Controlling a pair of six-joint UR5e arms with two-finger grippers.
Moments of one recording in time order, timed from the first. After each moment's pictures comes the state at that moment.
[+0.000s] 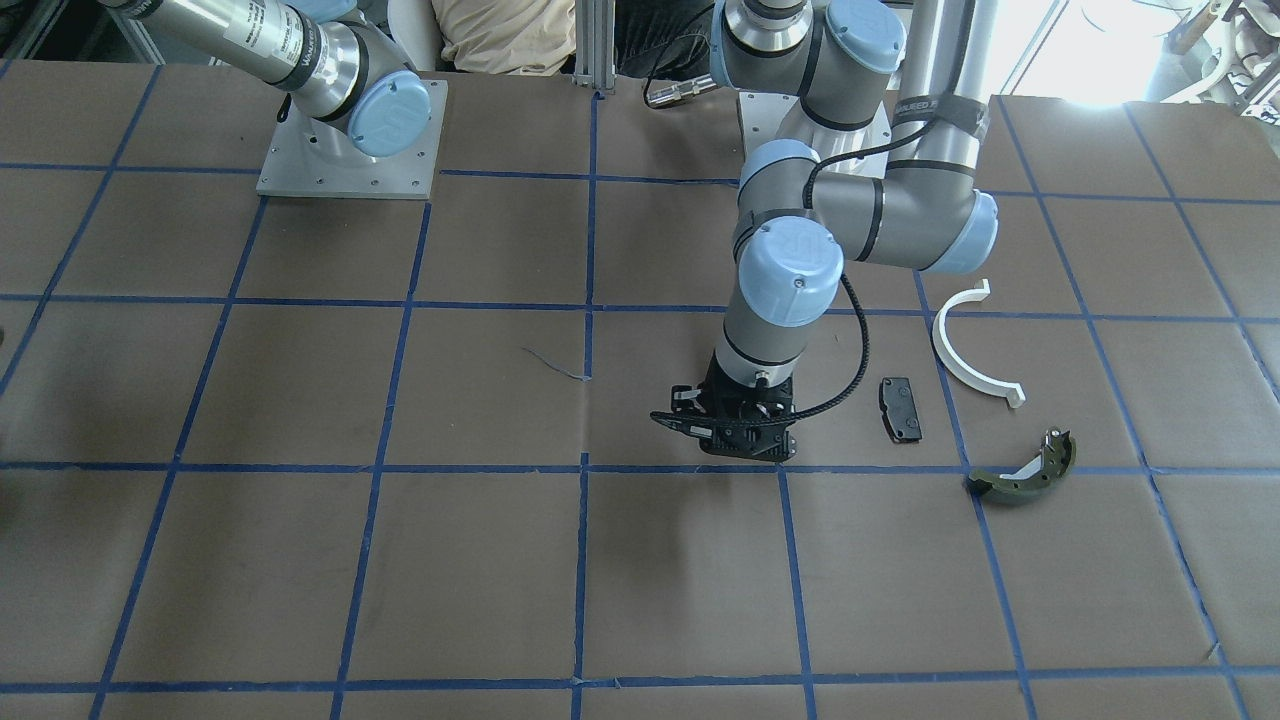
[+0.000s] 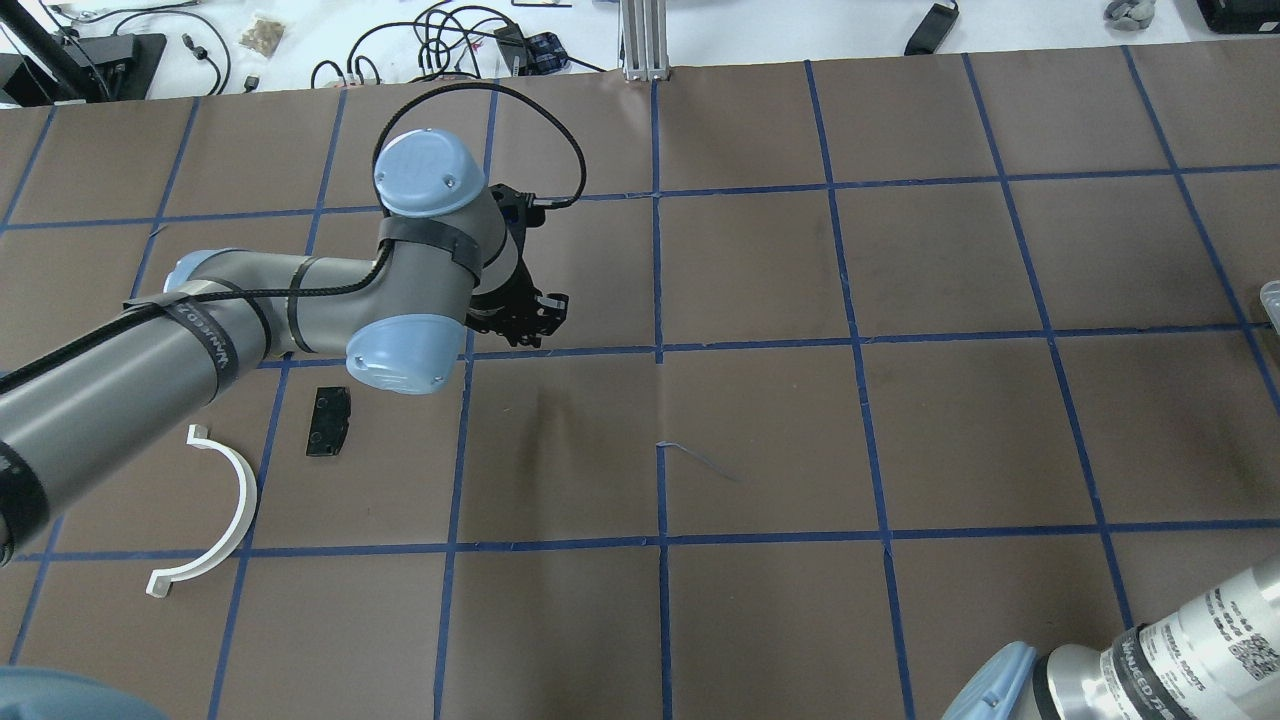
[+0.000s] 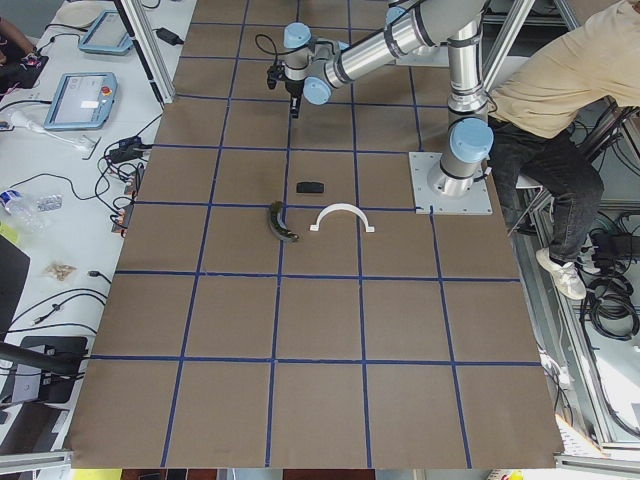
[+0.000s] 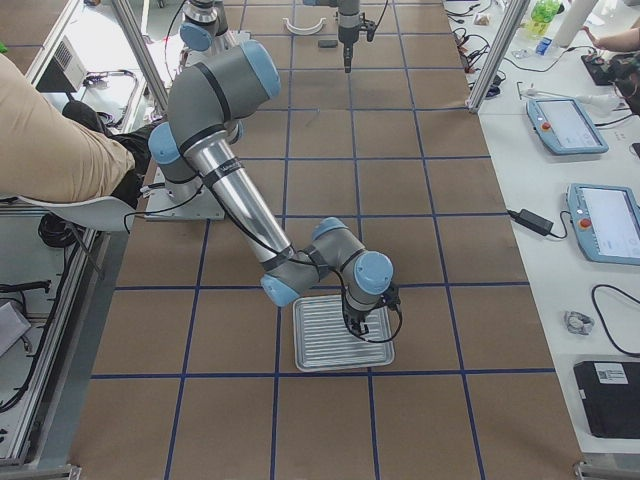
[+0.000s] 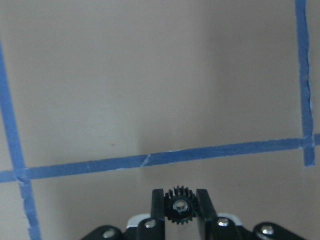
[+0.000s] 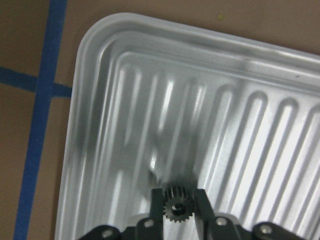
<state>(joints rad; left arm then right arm) -1.68 -1.90 -1.88 -0.89 1.54 0.00 0.67 -0.93 1.50 -2.12 -1.64 -1.19</state>
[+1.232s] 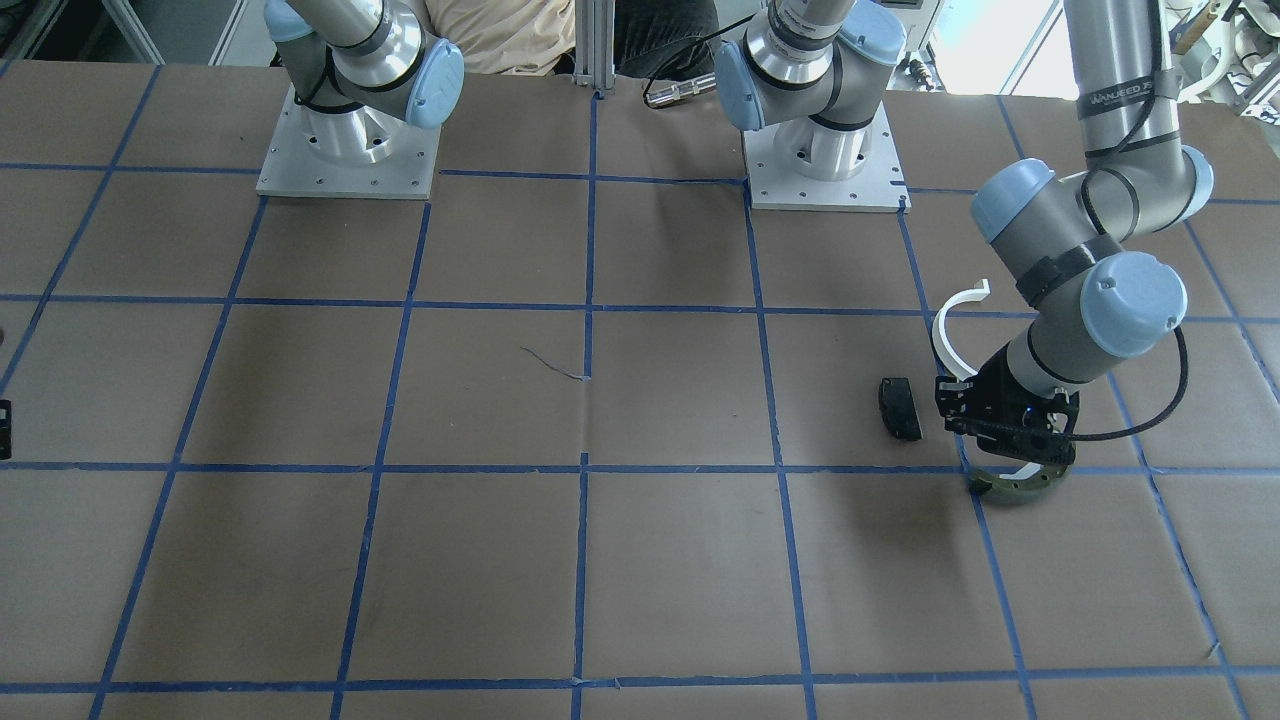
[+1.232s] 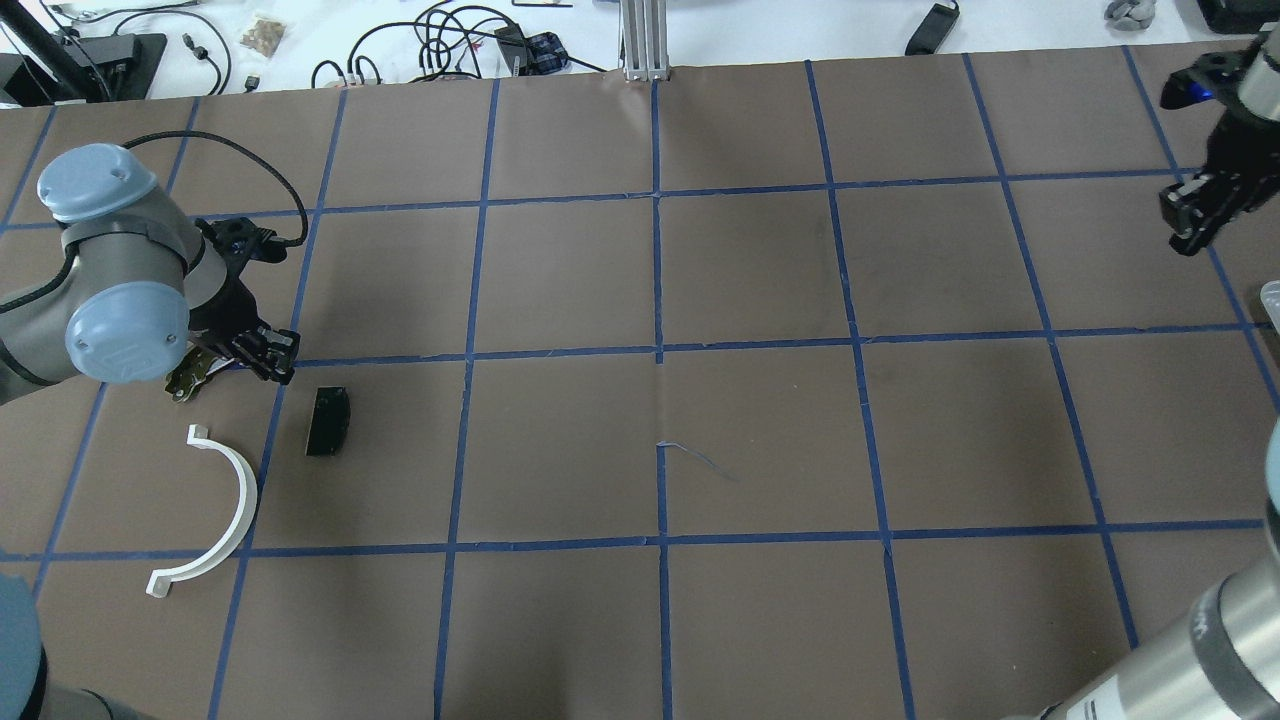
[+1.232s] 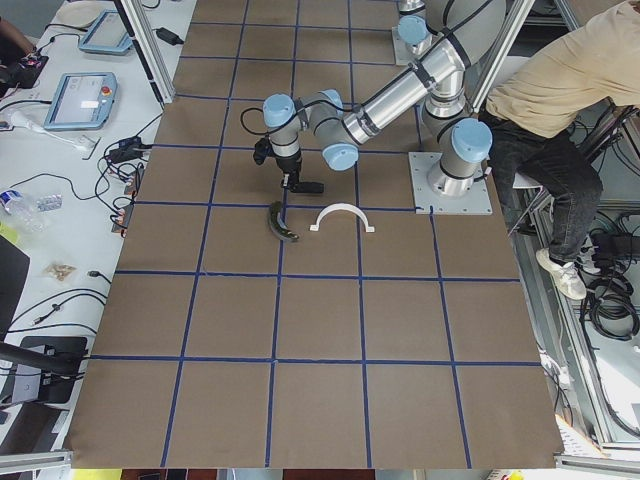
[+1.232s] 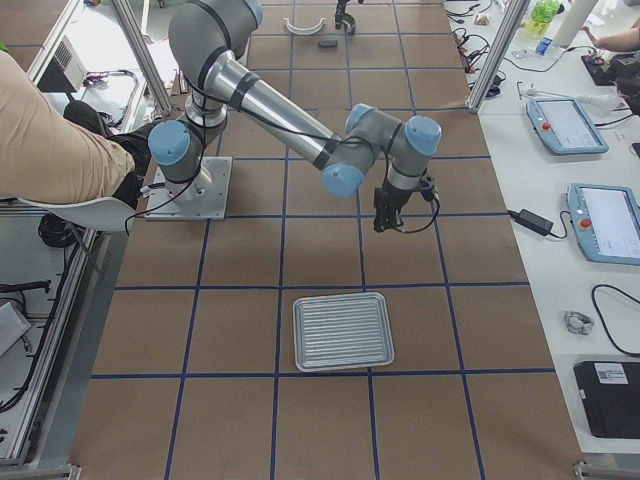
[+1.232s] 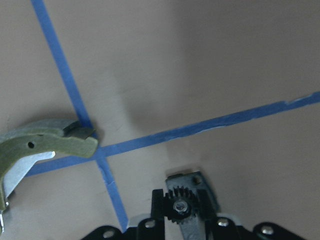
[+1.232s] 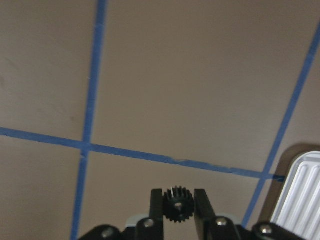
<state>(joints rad) -1.19 -1.87 -1.94 -0.98 1.64 0.61 1.17 -1.15 1.49 -1.83 -1.76 -0.60</state>
